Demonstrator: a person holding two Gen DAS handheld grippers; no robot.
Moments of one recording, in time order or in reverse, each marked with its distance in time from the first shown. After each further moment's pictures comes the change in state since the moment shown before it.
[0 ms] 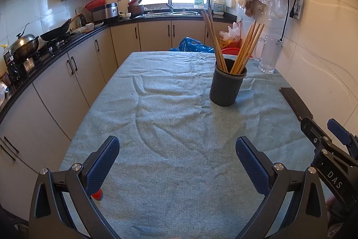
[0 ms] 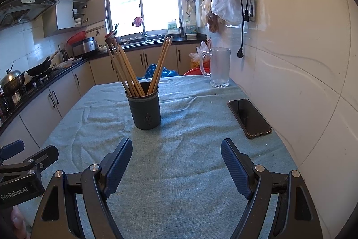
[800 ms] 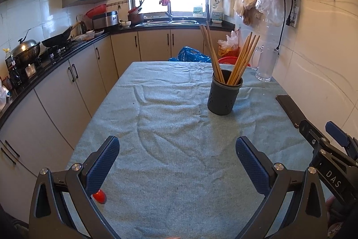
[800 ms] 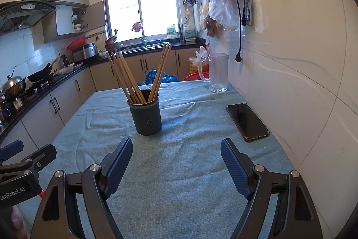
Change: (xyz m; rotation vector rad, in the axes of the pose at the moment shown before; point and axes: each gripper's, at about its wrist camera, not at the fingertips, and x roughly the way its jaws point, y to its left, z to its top) left arm -0.022 0.001 0.004 0.001 -0.057 -0.003; right arm -0.011 -0.005 0.007 0.019 -0.028 0.006
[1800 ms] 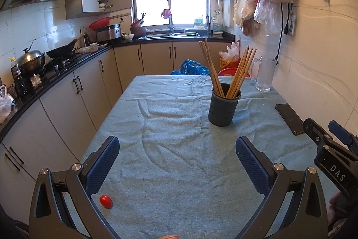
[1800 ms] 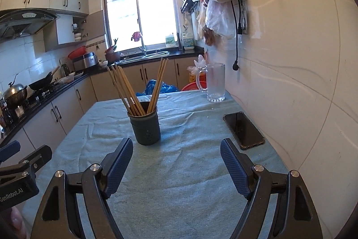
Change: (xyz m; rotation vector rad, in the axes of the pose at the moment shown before) left arm -0.024 -0.002 0.004 0.016 -0.083 0.020; right arm -0.017 -0.008 0.006 0.020 -0.054 0.001
